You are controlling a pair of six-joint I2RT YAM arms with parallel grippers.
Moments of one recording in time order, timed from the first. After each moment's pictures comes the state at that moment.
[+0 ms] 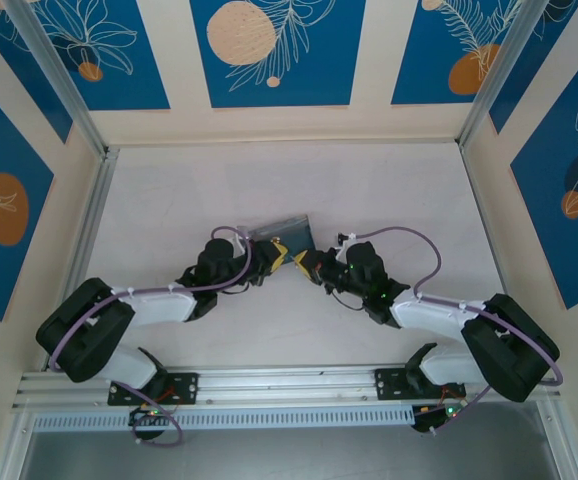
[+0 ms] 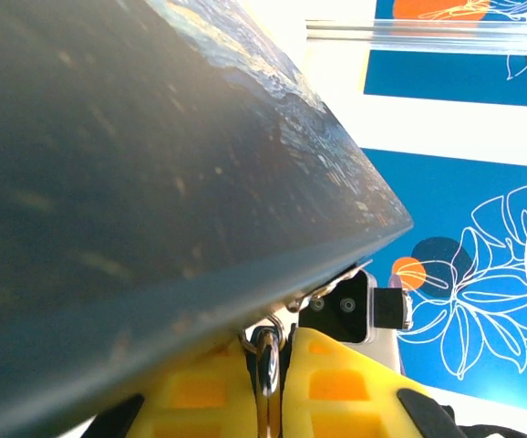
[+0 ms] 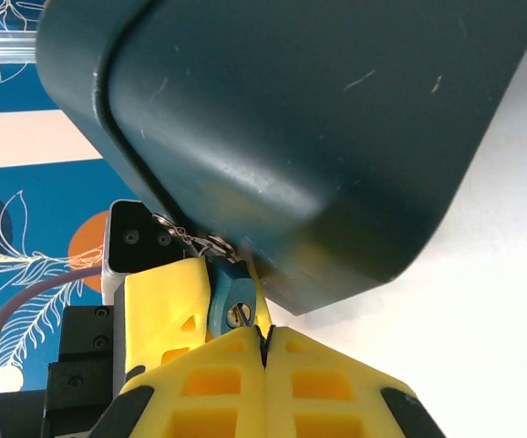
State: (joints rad) left arm -0.70 1.44 0.49 0.70 0.29 -1.53; right arm 0.69 1.27 0.40 0.55 -0.25 1.46
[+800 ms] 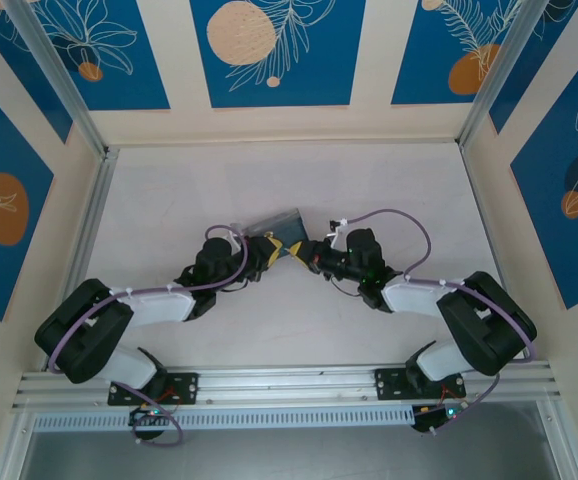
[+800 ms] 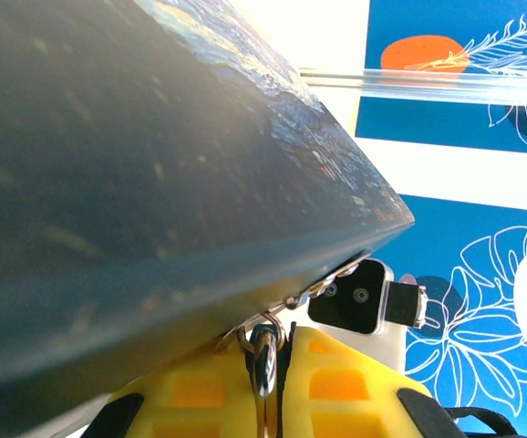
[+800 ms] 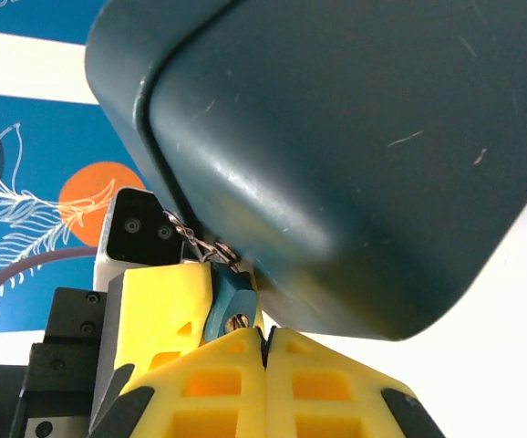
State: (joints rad) left arm -0.70 1.43 0.49 0.71 0.21 -1.55; right arm 0.60 1.44 0.48 0.66 -0.45 1.25
